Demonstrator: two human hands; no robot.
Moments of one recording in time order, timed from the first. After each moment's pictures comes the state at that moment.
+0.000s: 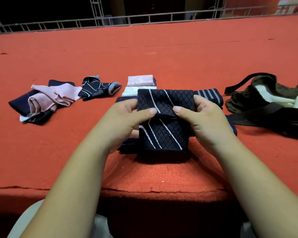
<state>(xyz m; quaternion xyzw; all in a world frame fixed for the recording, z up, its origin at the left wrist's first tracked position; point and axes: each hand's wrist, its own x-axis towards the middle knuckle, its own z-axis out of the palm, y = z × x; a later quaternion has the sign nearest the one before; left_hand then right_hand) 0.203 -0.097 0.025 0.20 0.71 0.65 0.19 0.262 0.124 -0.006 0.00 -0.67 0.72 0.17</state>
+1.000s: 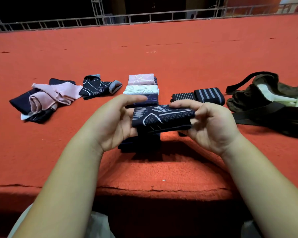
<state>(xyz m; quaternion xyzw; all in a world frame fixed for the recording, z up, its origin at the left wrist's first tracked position) 0.200 -0.107 0.037 0.11 0.60 0.75 0.27 0.266 0.129 0.001 0.05 -0.52 0.86 0.00</state>
